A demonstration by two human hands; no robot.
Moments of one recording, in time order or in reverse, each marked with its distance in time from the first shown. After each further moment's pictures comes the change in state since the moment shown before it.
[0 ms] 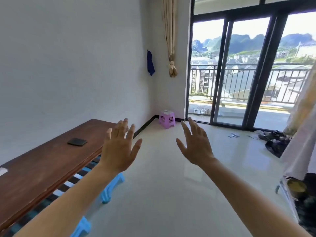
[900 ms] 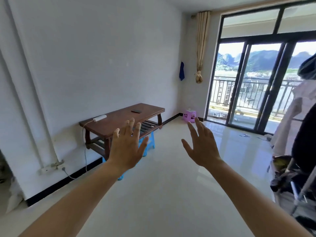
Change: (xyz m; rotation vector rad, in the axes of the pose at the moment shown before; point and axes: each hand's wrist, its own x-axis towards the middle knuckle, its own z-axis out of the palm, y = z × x) left_hand -0.737 0.055 -0.446 0.040 0.041 -0.210; right_hand -0.619 -0.373 -0.409 -0.013 0.020 -0.175
